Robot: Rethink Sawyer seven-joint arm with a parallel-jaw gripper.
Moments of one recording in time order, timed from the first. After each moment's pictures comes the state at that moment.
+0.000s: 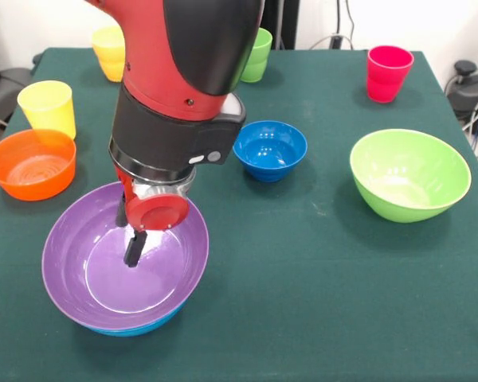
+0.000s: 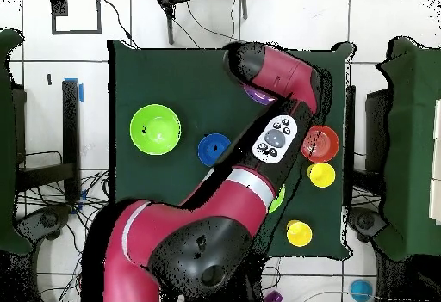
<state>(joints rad) -0.06 0.01 -0.71 0.82 0.59 0.71 2.55</state>
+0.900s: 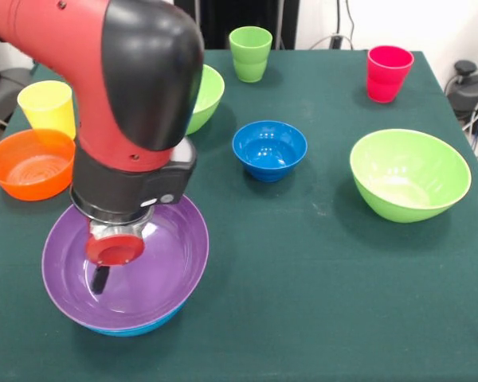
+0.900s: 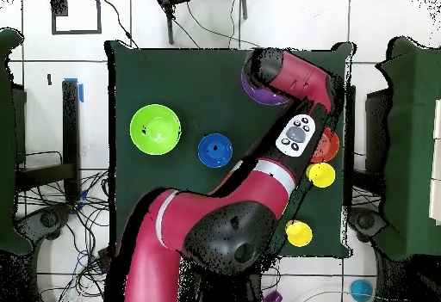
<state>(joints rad) -0.15 0.12 -0.71 0.73 0.61 0.71 2.55</state>
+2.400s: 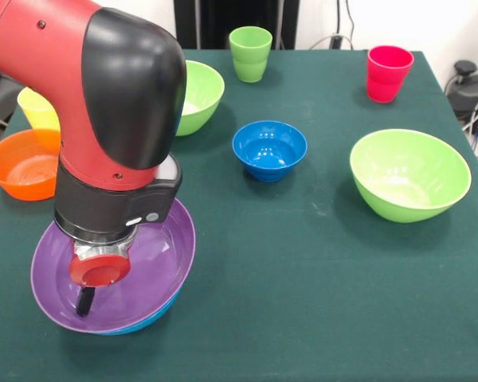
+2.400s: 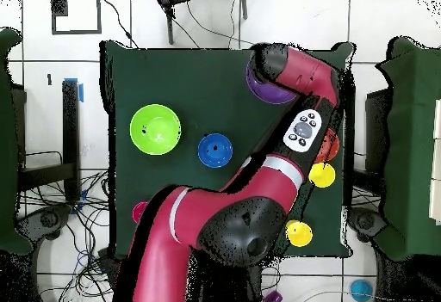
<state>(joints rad) -0.18 0.16 -0.72 0.62 0.61 0.71 2.55</state>
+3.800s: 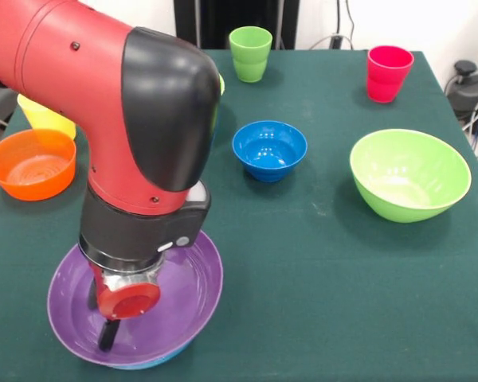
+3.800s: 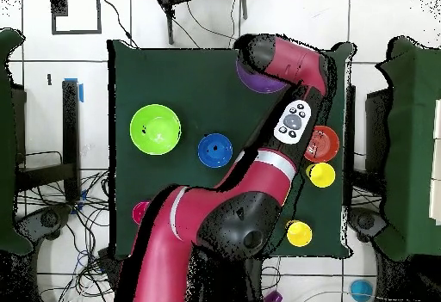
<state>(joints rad) -0.18 0.22 -0.76 0.49 0.64 0.71 2.55</state>
